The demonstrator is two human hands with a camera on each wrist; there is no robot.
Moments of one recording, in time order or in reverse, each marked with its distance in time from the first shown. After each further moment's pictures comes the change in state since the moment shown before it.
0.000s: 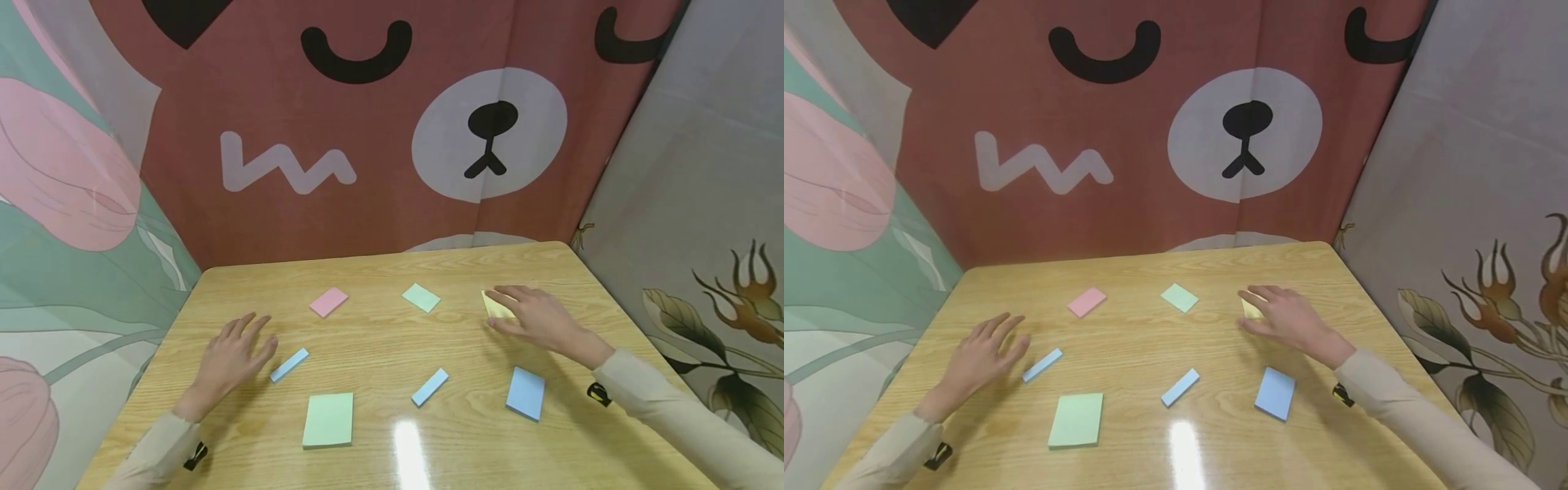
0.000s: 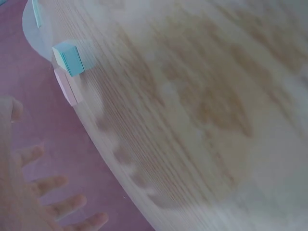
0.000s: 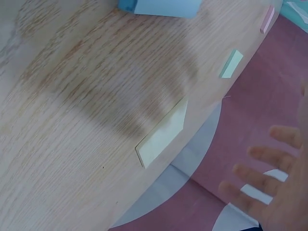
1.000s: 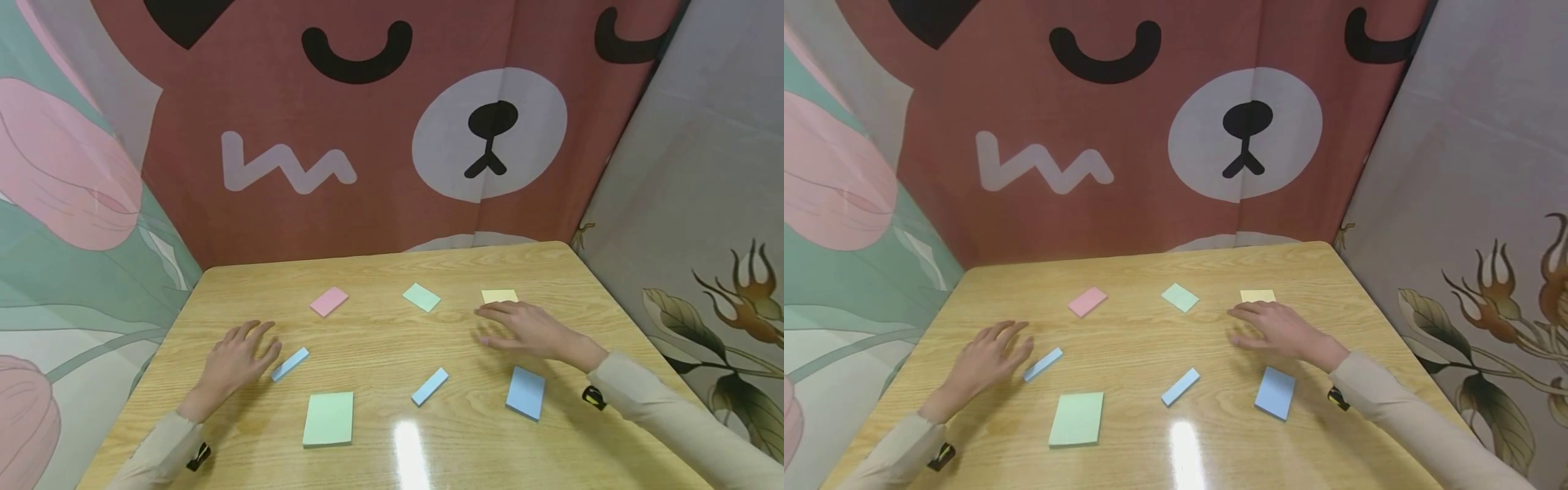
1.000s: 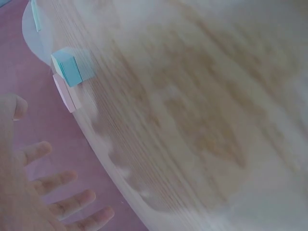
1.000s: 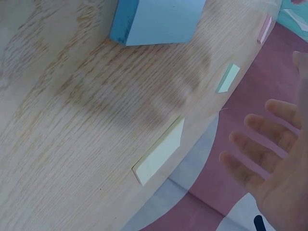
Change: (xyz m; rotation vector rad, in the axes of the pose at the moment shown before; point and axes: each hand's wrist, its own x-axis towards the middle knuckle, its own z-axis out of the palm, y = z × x) left_hand -0.003 0.007 0.001 0.012 -0.017 0.004; right_hand -0.002 -0.013 0.007 0.157 -0.083 -0.121
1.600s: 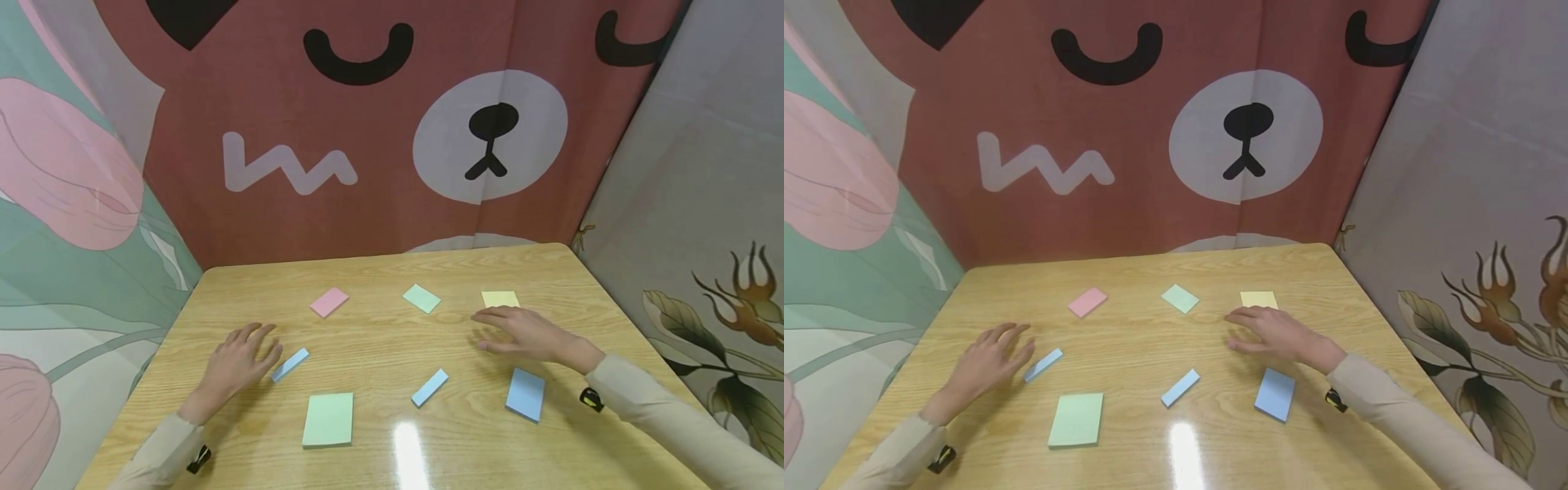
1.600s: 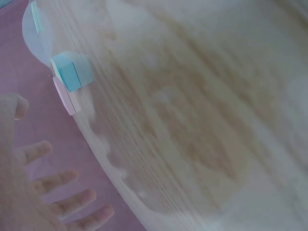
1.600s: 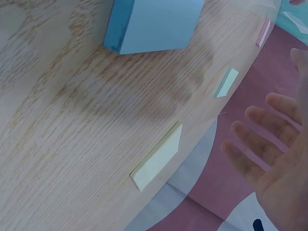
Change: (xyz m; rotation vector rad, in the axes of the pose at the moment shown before) left_hand -0.002 -0.001 0.005 -0.003 0.017 0.025; right_hand 0.001 -0.002 0.002 0.064 -0.061 -0.007
